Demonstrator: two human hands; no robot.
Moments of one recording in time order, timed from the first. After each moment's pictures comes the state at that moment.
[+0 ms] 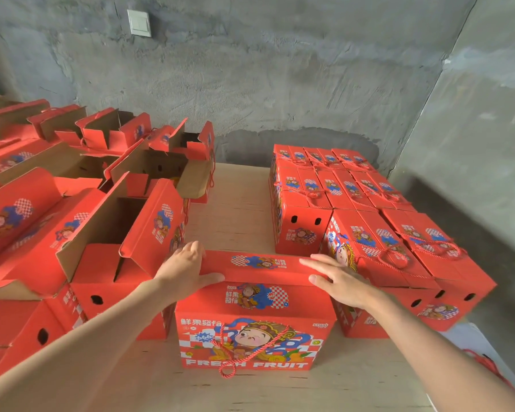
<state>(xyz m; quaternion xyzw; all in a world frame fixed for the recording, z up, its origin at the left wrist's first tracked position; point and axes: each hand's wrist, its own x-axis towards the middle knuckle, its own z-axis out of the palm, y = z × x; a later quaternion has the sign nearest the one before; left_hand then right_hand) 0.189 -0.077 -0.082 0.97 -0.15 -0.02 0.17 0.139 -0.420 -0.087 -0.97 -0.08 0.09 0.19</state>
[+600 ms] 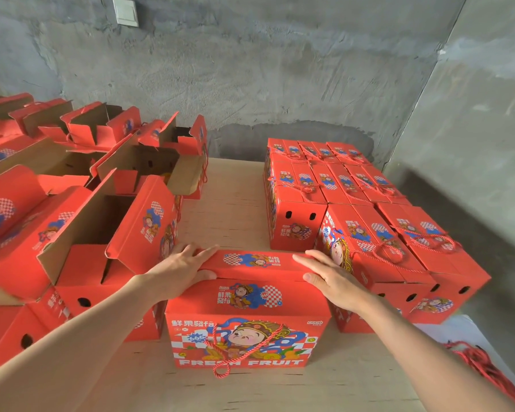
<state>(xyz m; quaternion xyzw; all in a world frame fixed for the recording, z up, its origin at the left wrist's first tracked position) 0.208 -0.074 -0.096 0.96 -0.28 -0.05 0.06 0.135 -0.417 -0.097 -0.97 -0.08 0.05 0.22</state>
